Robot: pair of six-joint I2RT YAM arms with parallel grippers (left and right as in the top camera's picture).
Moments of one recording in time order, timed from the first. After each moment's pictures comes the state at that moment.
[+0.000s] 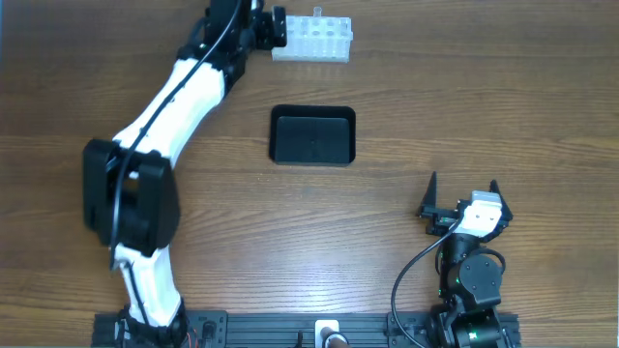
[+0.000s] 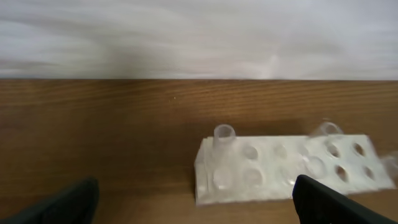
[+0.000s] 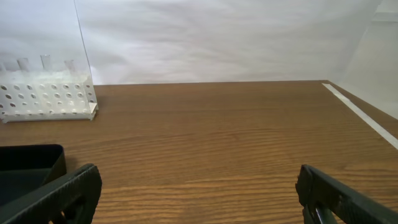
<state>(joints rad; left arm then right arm) -0.30 2.09 1.69 -0.21 -0.11 -0.21 0.17 0.01 0.01 -0.04 0.34 -0.02</state>
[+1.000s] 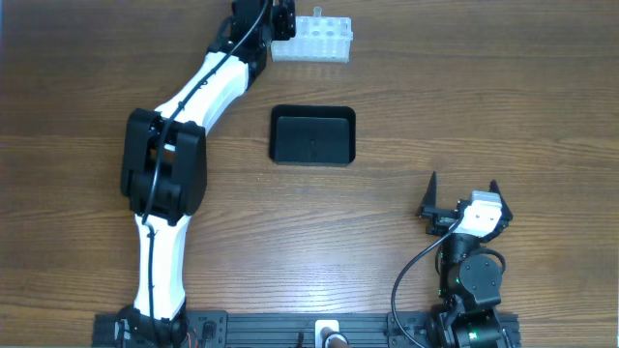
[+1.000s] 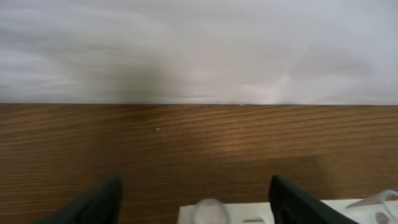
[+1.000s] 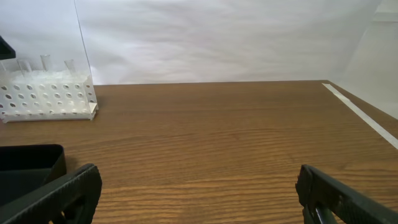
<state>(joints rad) -0.33 2.32 1.83 -0.03 -0.16 -0.21 0.17 0.01 0.01 -0.04 0.34 -0.02</state>
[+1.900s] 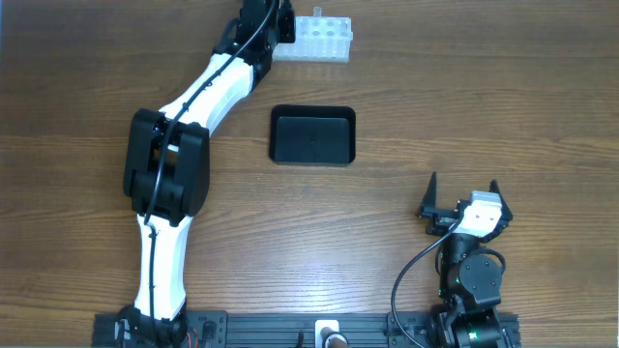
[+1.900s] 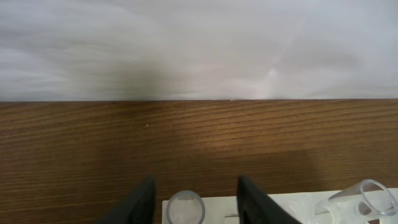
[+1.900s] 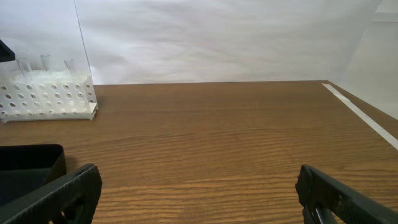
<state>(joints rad) -0.34 2.32 1.83 -0.04 -0.16 -0.21 0.17 0.01 0.01 -0.04 0.34 -0.02</state>
